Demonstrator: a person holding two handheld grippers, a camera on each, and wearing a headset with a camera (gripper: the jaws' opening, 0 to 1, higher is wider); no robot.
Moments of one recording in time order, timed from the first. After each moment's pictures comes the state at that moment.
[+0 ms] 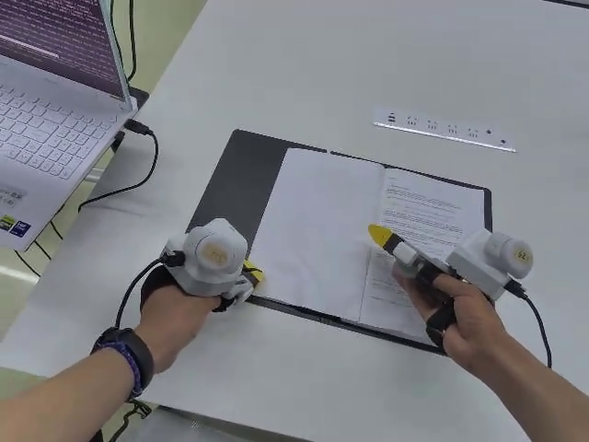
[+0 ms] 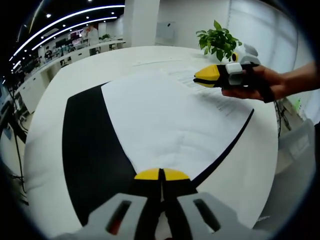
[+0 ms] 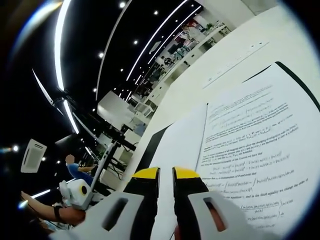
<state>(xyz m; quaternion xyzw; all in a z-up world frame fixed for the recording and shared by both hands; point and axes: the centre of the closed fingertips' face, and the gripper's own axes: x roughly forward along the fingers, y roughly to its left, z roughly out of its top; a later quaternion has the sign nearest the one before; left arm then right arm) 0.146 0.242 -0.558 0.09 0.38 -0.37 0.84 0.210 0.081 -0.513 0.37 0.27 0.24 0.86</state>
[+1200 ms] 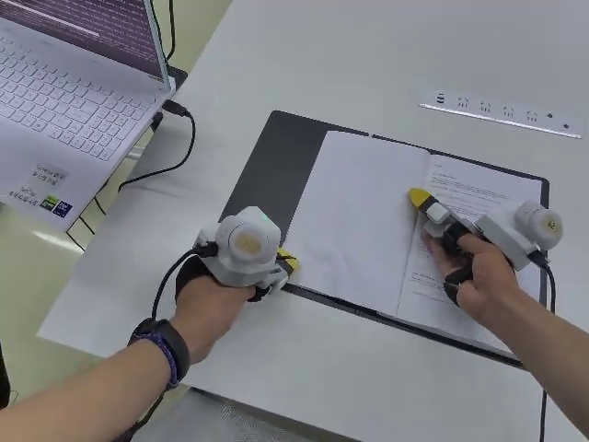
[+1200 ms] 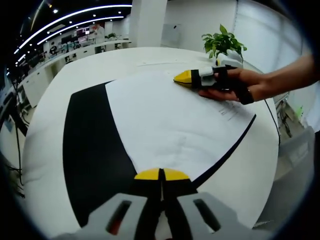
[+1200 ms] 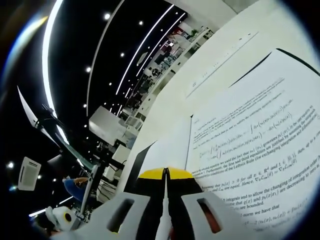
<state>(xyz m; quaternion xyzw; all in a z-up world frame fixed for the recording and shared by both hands) 0.145 0.243 -0.560 0.07 0.38 -0.35 0.85 0.265 0.087 -0.520 0.41 0.25 0.18 0.86</state>
